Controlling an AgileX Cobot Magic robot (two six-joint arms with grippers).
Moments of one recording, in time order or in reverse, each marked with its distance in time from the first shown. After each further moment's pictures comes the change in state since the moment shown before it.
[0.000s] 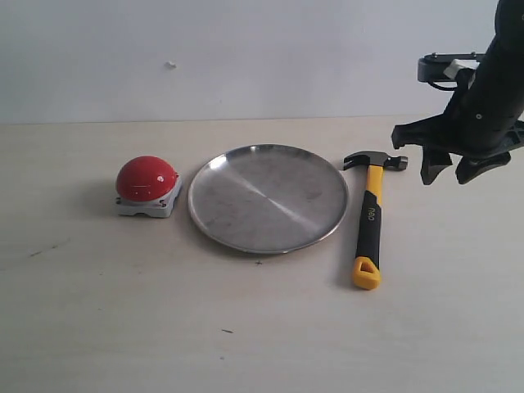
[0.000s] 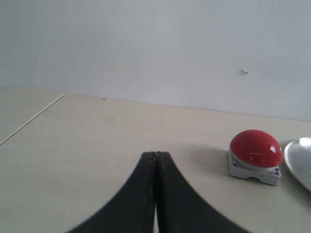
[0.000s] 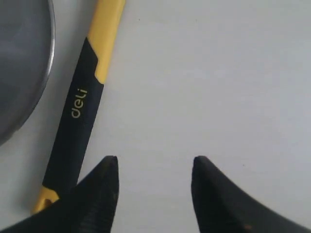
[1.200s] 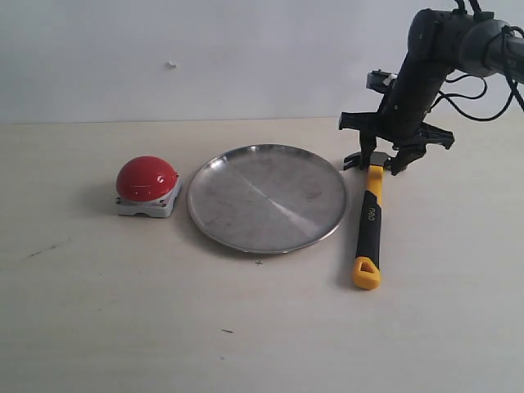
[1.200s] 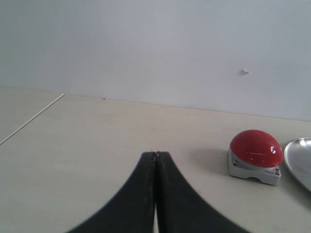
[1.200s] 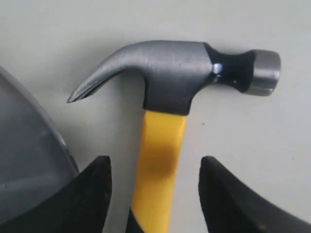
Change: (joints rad) left arm 0.000 0.000 0.000 0.000 0.002 0.000; right arm -0.024 0.673 -0.869 0.153 0.315 0.089
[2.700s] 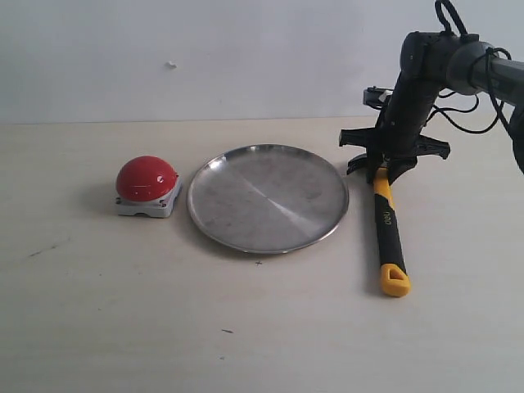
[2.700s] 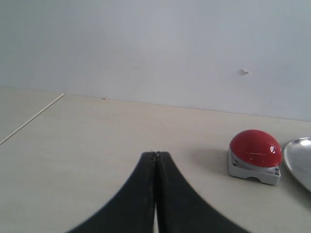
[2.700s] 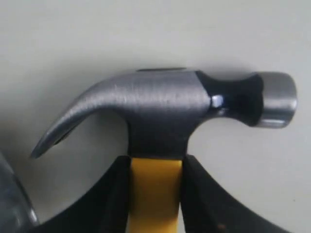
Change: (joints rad) left arm 0.000 0.000 0.000 0.000 0.000 0.000; right arm 0.000 0.086 -0.047 -0.045 -0.007 -0.039
